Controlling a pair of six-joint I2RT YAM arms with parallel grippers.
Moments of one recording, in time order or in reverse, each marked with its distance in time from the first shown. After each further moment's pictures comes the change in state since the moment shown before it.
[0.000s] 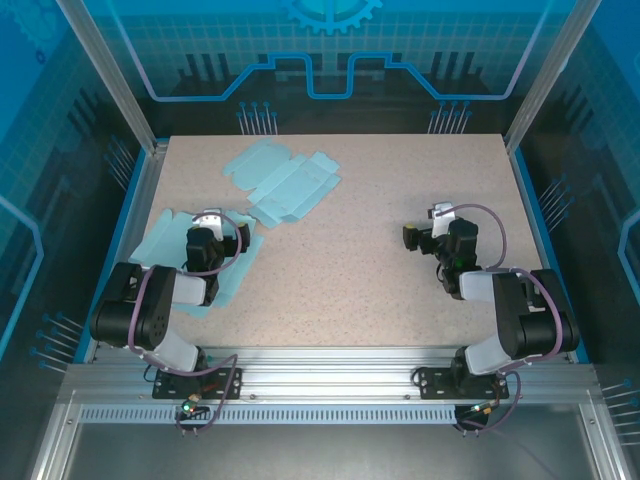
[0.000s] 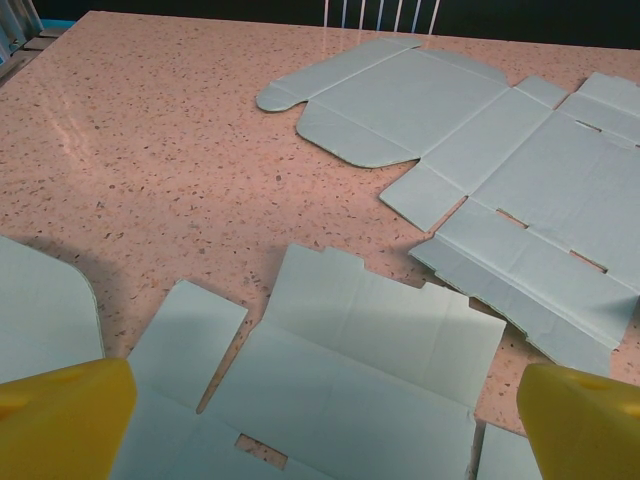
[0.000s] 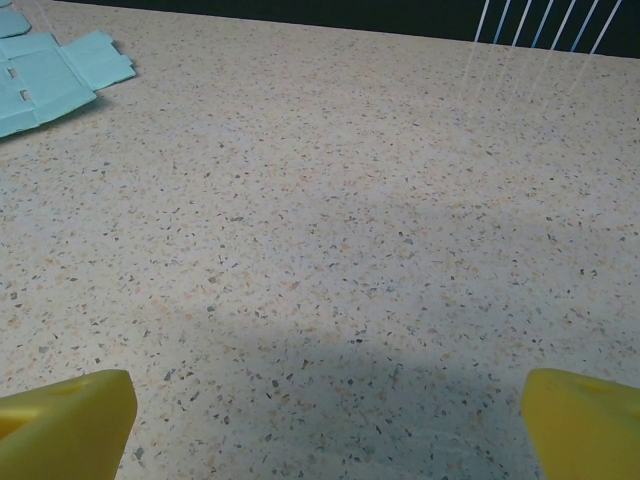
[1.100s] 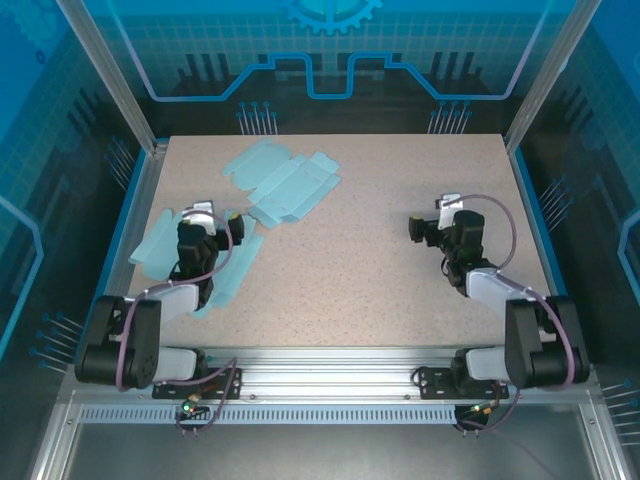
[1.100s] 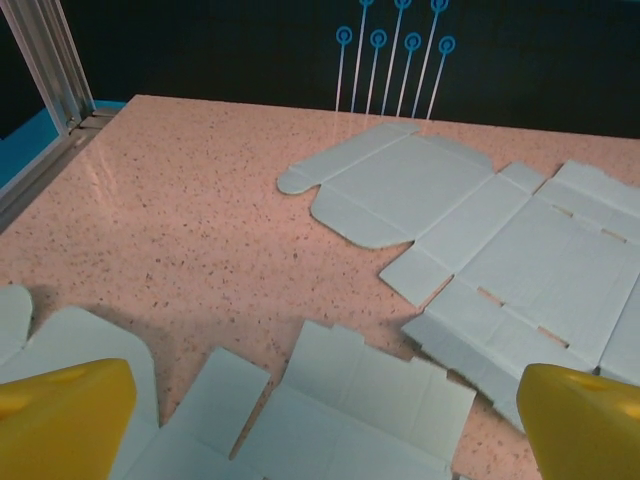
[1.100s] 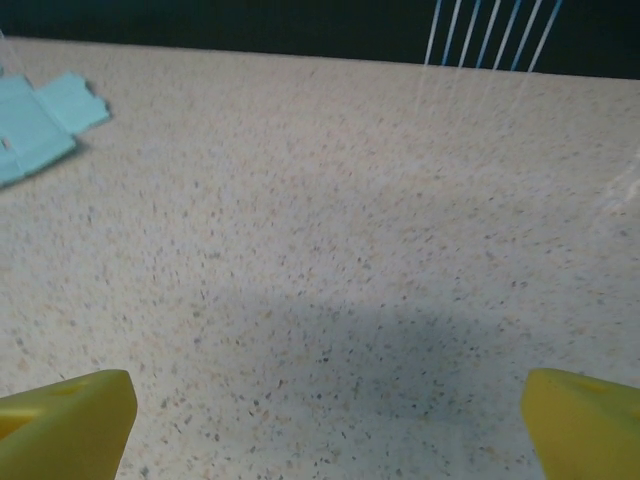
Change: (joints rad) left arm 0.000 -0.250 0.025 -0.179 -0.035 -0.013; right arm 0.000 -0.201 0.097 -0.305 0.073 0.055
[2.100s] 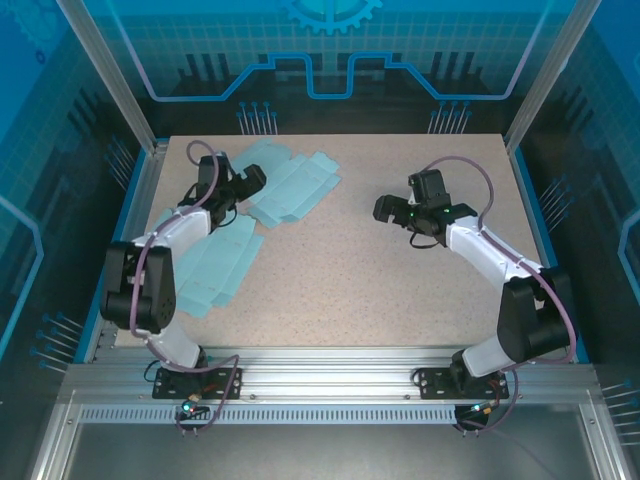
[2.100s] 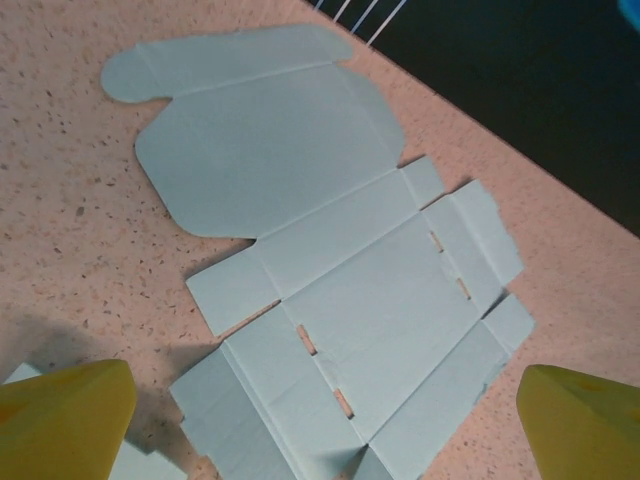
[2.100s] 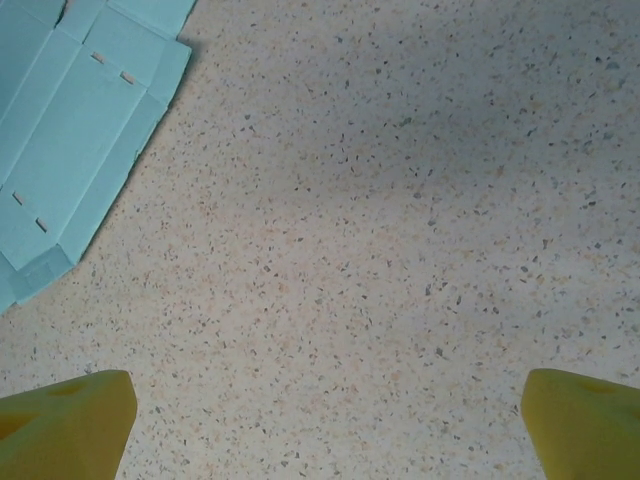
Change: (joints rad) left arm -0.048 0.394 0.733 -0.694 0.178 -0.523; right arm 0.225 0.198 0.535 -0.779 -0.047 0.538
